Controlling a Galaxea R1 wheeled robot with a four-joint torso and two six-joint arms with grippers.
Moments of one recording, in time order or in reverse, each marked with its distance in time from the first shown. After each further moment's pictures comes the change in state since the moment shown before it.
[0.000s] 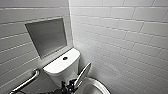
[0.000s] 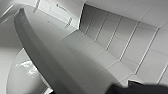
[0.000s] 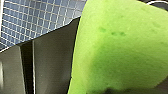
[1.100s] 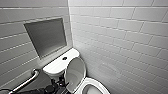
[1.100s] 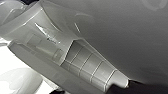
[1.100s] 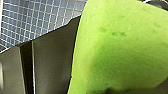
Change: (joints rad) left arm -0.047 -0.116 -0.065 0.008 -0.036 -0.272; right arm -0.008 0.000 -0.001 0.001 0.008 0.008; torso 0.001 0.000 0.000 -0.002
